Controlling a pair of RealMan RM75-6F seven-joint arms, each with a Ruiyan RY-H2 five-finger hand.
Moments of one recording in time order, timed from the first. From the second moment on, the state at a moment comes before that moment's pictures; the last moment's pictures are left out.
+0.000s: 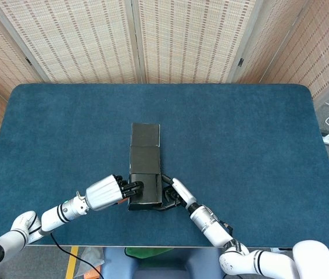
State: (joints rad) left arm -0.76 -1.73 0.10 -0.67 2.00 1.62 -0.31; right arm 0.63 -1.90 0.18 -1.25 -1.42 0.89 0.79
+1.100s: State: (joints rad) left arm -0.78 -1.79 0.21 -0.63 1.98 1.45 -0.19; right arm 0.65 -2.00 0.13 -1.05 -1.45 0.93 0.80
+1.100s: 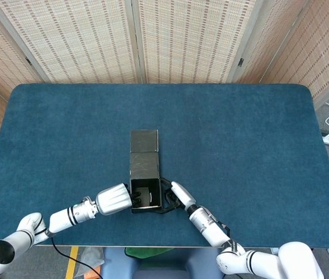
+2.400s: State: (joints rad) left arm -0.69 -1.59 0.13 -1.00 1.78 1.47 -0.41; right arm 0.73 -2.10 0.22 -0.90 -1.37 0.86 0.69
